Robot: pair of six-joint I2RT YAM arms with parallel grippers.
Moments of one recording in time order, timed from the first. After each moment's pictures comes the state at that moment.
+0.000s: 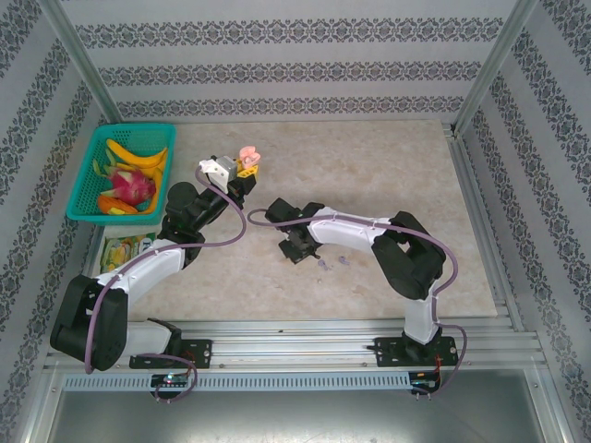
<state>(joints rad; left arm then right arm) -0.31 1.30 0.67 0.76 0.37 -0.01 0.84 1.94 1.33 -0.78 0.10 0.28</state>
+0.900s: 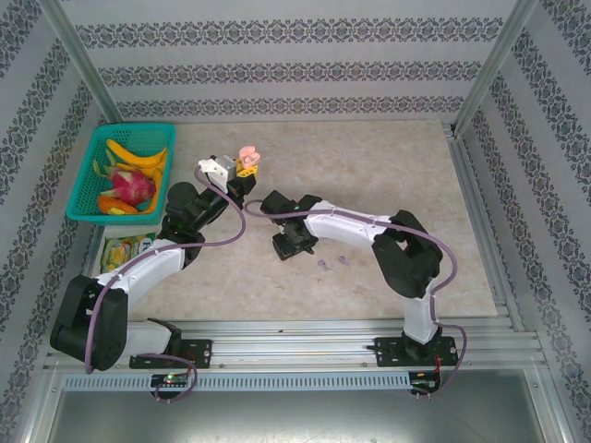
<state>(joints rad) -0.31 1.30 0.67 0.76 0.37 -0.03 0.84 1.93 1.42 -0.83 0.03 0.42</state>
